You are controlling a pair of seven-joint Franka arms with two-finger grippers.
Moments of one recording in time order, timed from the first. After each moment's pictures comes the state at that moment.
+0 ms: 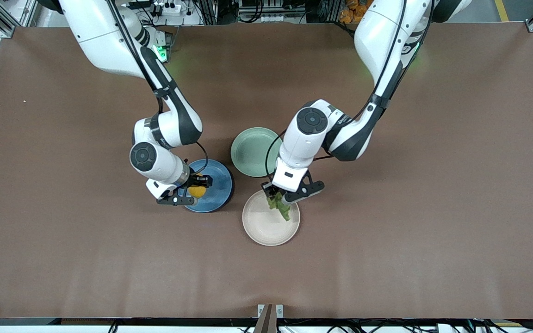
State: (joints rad) left arm -0.63 0.72 -0.08 -1.47 0.03 2.52 -1.14; right arm 0.47 0.59 -0.05 -1.85 0.28 2.43 0.26
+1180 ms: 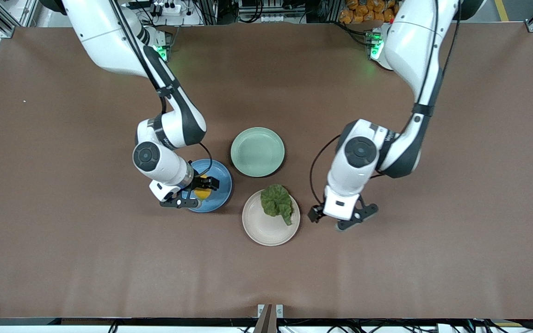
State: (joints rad) left arm -0.48 0.69 0.04 -1.47 0.03 2.35 -0.94; right arm 0.46 0.56 -0.06 -1.77 0.29 2.31 0.27
